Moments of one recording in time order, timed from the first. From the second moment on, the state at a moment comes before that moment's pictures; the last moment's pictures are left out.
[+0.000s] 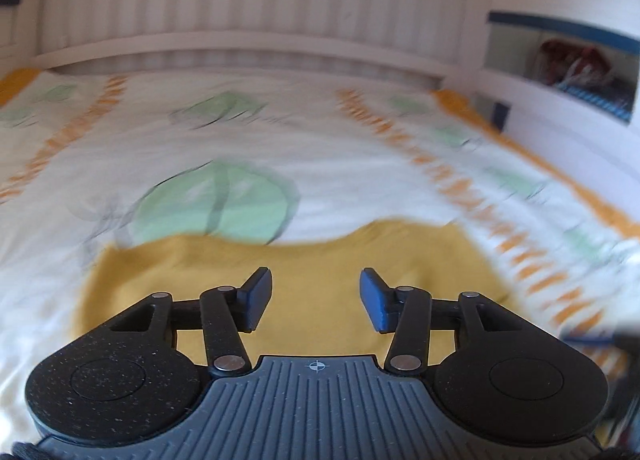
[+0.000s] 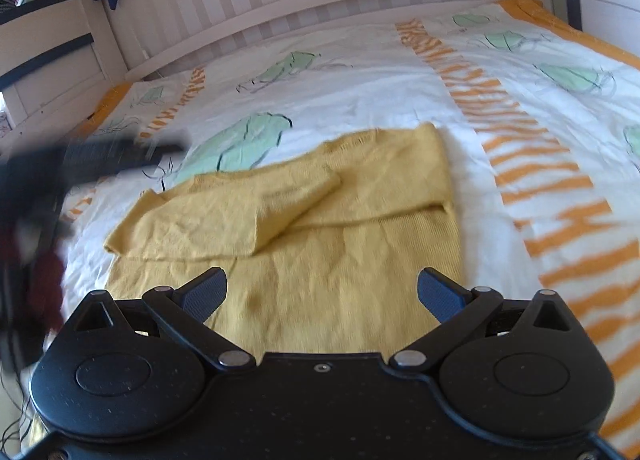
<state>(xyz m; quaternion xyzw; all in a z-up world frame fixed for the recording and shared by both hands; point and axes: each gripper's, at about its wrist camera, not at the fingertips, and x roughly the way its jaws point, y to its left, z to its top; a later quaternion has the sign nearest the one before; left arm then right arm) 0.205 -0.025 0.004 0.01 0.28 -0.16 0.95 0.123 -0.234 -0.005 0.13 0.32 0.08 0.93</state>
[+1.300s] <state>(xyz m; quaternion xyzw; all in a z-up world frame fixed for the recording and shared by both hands) 0.178 0.056 -0.077 -0.02 0.34 -0.06 0.94 0.213 -0.246 -0.036 0.15 0.37 0.07 0.91</state>
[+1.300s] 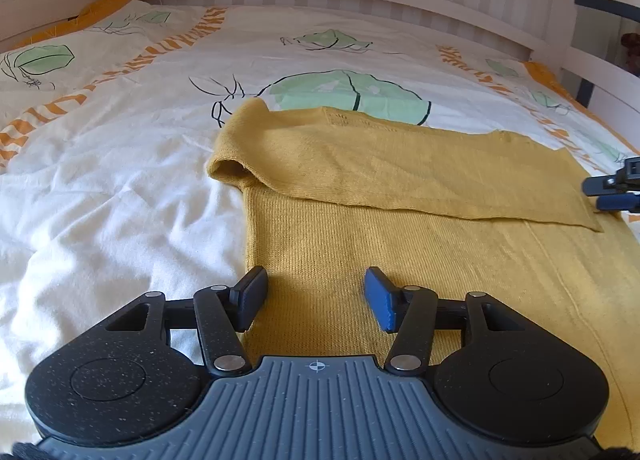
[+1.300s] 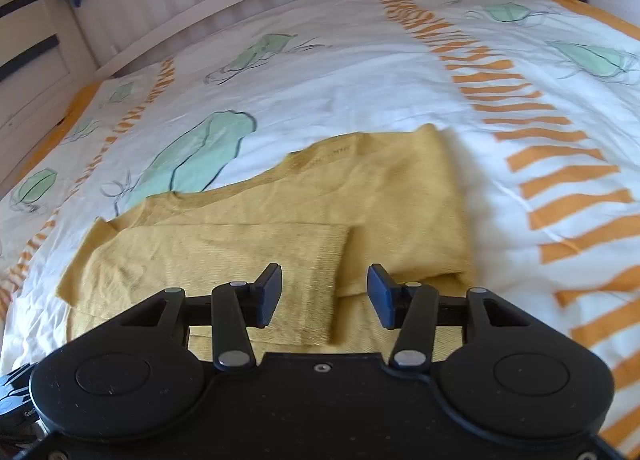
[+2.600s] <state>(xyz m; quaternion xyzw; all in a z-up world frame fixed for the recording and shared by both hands) 0.177 0.055 -0.077 -0.02 0.34 -0.06 0.94 0.230 -0.277 -0.039 0.03 0.38 -0.03 0.92</state>
